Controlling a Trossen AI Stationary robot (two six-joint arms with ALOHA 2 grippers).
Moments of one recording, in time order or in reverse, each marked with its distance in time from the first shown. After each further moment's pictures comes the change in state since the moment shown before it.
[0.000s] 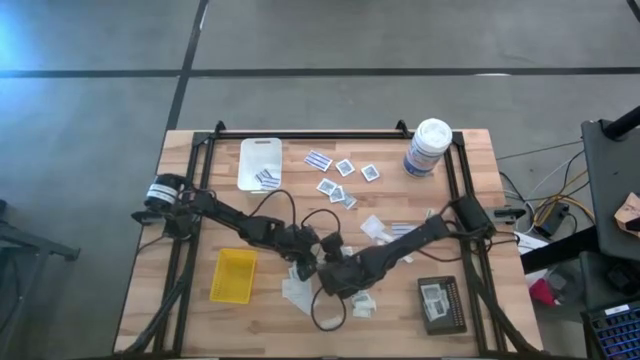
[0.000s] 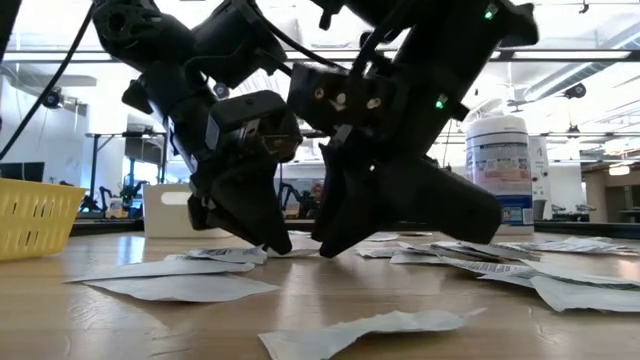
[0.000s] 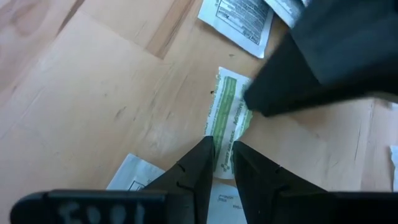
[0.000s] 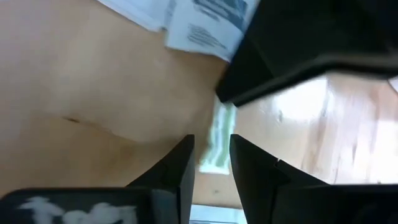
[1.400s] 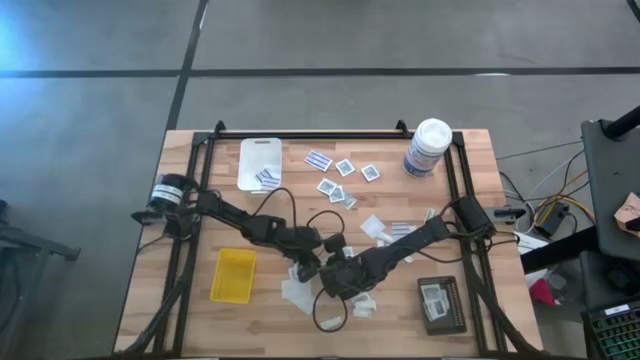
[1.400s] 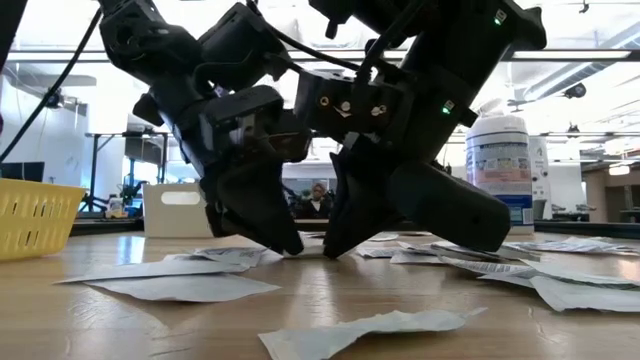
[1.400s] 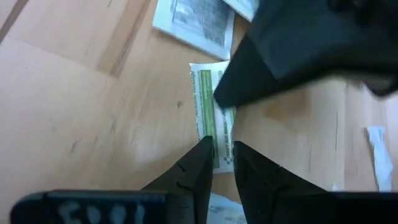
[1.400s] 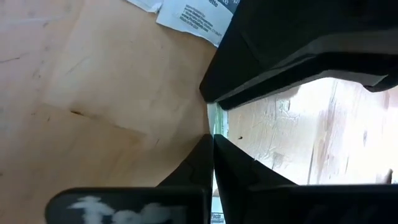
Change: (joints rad) left arm 0.018 -0.072 -0.003 0.094 0.105 0.127; right arm 0.004 0.000 -0.017 -0.011 0.008 0.063
